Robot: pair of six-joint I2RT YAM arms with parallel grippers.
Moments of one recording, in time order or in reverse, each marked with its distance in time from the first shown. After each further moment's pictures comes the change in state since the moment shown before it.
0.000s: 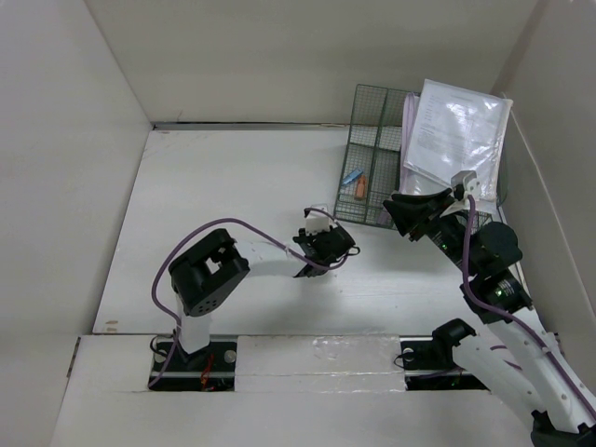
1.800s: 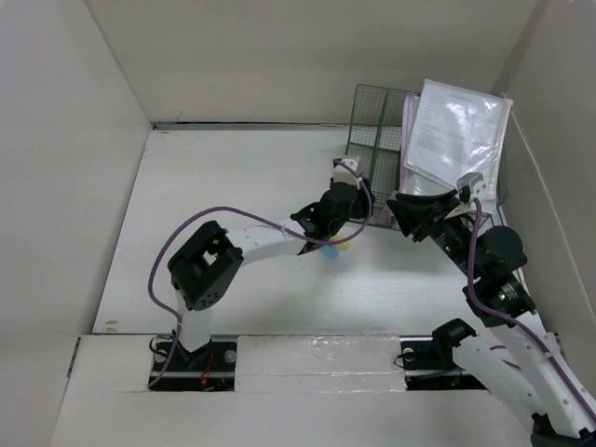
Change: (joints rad) left arm 0.091 0.059 0.225 0.538 0.330 0.434; right arm 0.000 -0.029 0.000 -0.002 0.024 0.000
